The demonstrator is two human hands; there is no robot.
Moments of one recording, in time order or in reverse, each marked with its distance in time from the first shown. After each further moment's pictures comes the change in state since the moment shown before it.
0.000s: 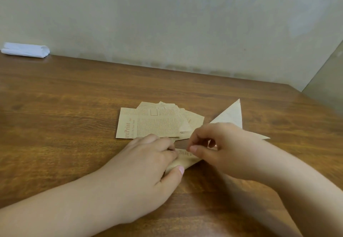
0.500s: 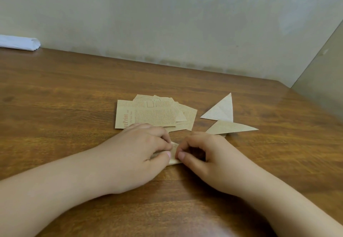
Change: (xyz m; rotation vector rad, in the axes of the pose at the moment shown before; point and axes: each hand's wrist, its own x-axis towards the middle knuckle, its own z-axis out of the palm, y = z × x) left_hand 0.009 -0.014 -0.003 -0.068 -0.035 0.103; right_hand -0.017 0.007 0.037 0.131 0.123 -0.168
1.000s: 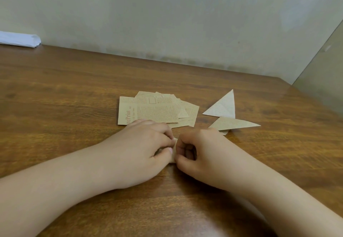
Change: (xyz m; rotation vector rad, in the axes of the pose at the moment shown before) left_hand 0.000 0.002 0.001 -0.003 0.012 -0.015; right_hand 0.007 -0.015 0.006 -0.147 0.000 0.020
